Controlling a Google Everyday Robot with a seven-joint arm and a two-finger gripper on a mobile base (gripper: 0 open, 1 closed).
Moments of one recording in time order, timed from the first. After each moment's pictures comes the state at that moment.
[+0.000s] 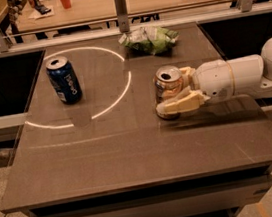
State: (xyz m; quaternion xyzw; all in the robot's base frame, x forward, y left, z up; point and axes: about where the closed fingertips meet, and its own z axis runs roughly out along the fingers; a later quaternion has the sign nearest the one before) arm 0.514 -0.080 0.869 -0.52 0.57 0.41 0.48
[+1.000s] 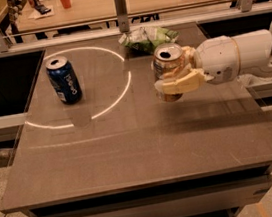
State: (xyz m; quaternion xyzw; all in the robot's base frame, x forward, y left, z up) arm 0.511 -0.075 0.928 -0.54 0.54 0.41 0.50
